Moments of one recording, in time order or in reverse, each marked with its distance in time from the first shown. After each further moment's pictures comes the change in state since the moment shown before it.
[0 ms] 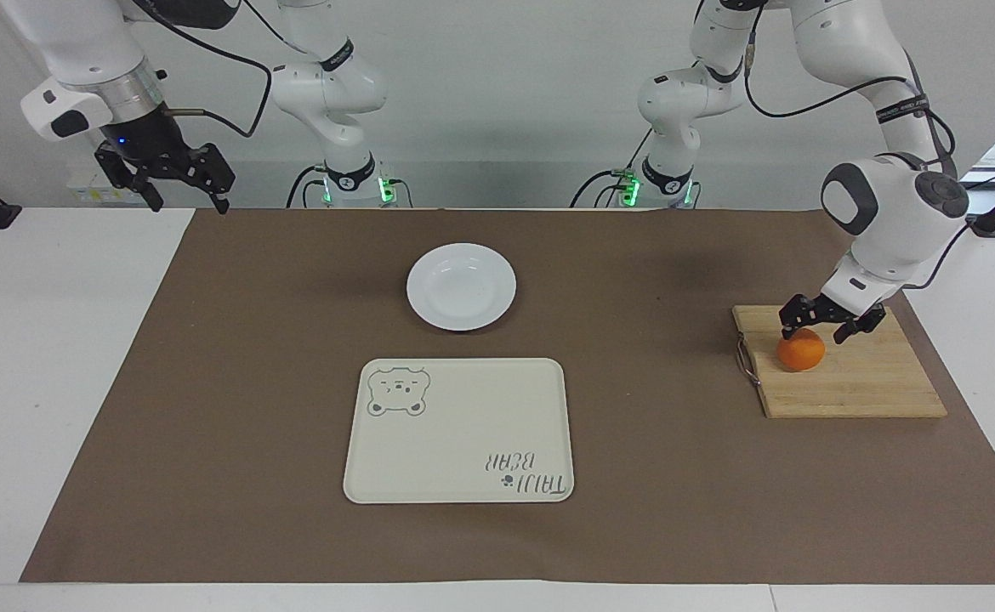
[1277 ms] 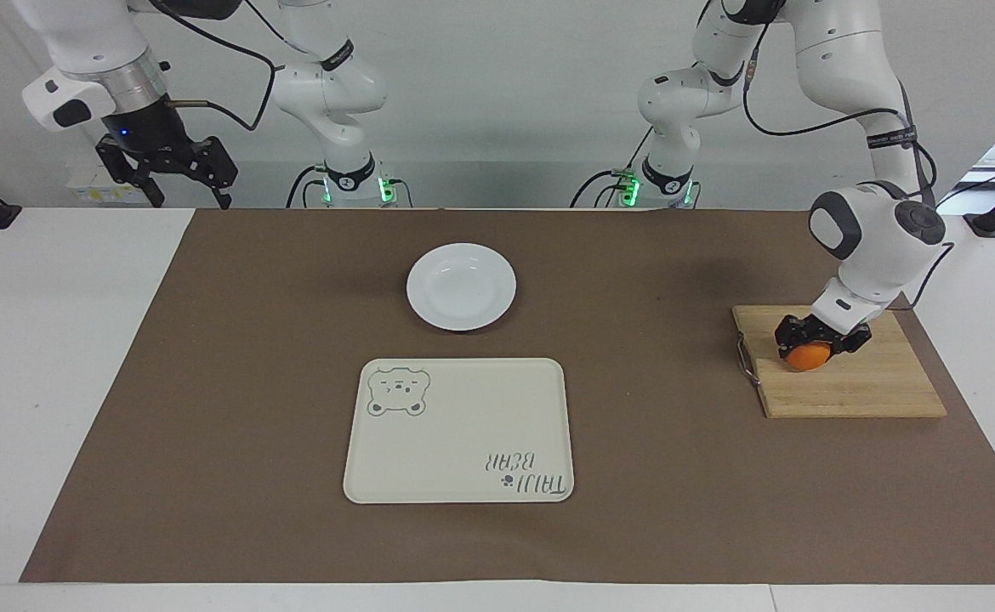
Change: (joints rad) left arm 0.015 0.053 -0.003 0.071 0.000 -0.006 0.051; right arm 0.003 -0.011 0.010 0.008 0.000 0.005 0.000
